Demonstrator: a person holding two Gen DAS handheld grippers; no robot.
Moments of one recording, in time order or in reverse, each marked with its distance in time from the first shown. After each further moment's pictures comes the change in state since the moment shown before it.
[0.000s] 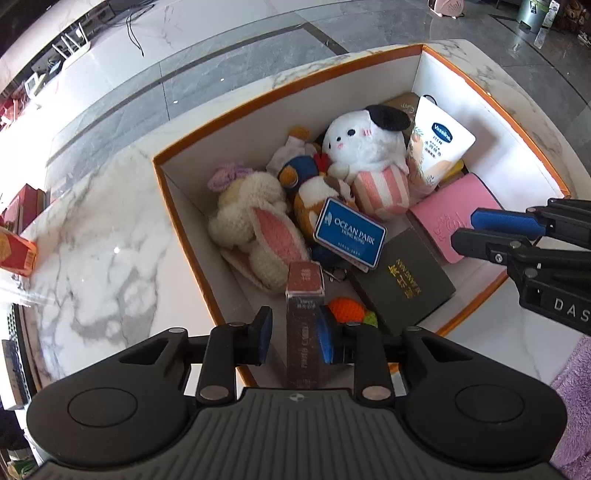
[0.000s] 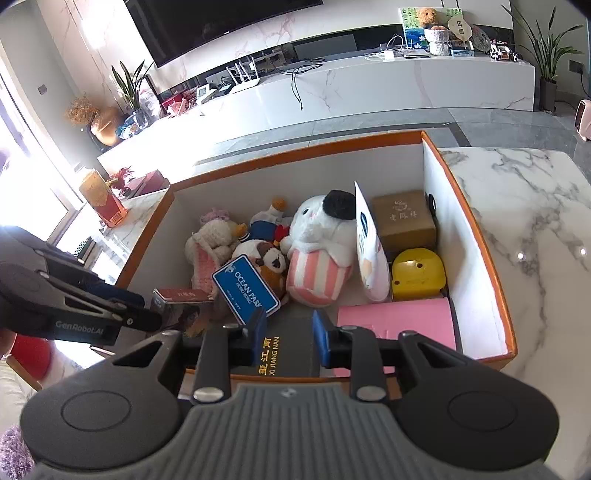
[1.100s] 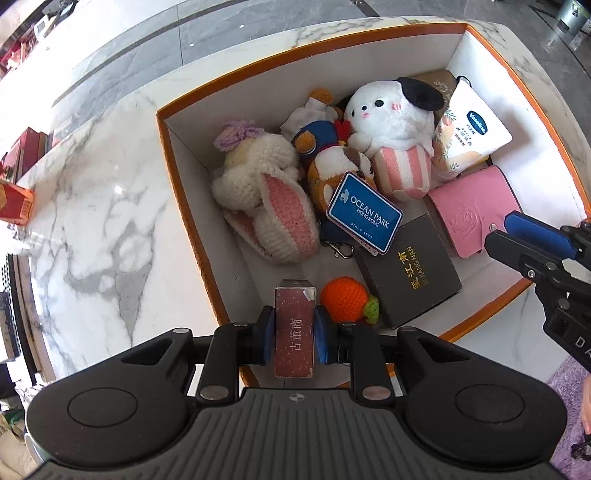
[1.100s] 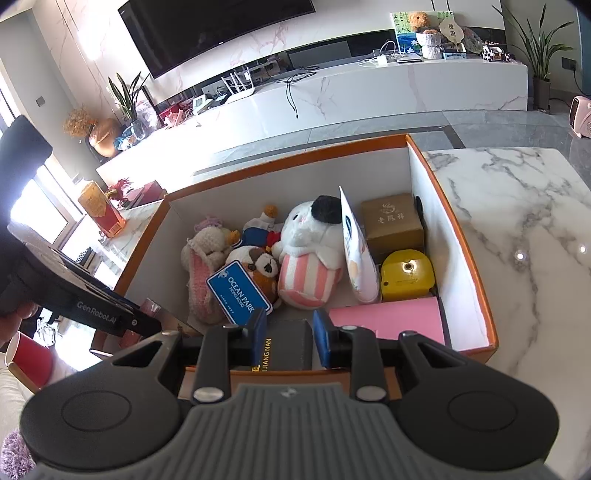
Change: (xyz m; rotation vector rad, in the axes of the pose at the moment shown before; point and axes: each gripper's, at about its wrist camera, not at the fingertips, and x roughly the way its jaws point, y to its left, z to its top) left arm 0.024 0.008 0.013 -0.138 0.202 -0.011; right arm -0.009 -0.009 -0.004 0.016 -0.029 -0.002
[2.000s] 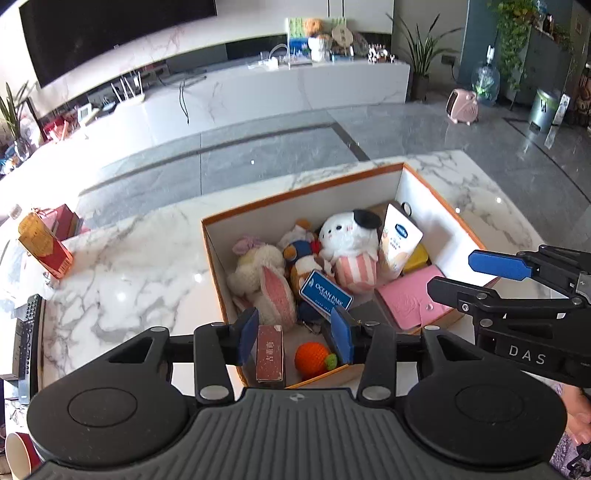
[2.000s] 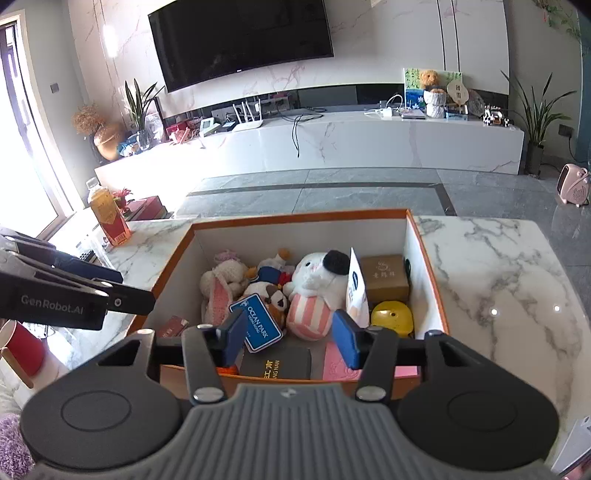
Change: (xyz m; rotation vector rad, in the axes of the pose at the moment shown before) left arm -0.105 -0.027 -0.086 -0.040 -0.559 0.004; right arm -0.067 0.044 0.006 -0.141 -0.133 -0.081
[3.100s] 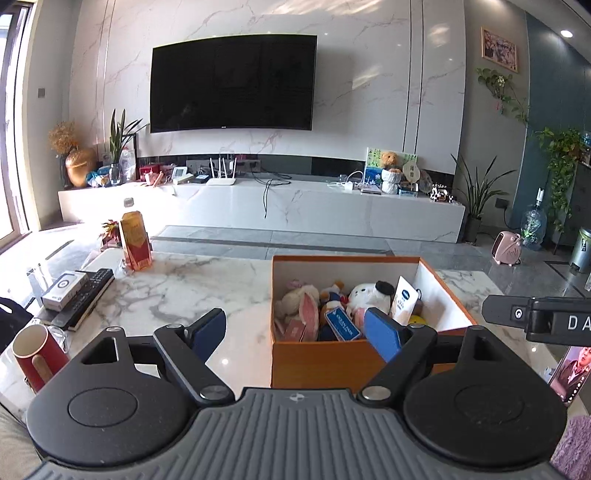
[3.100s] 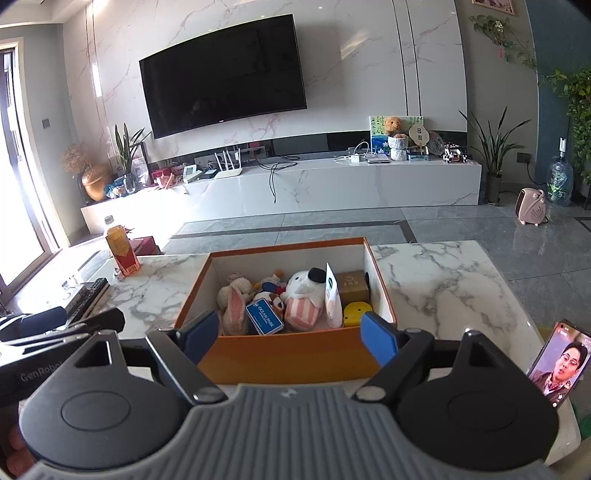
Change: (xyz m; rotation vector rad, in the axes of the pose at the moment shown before) left arm -0.091 -0.024 -0.112 -0.281 -0.413 0.170; right arm -0.152 0.037 -0.049 0.023 -0.146 -0.098
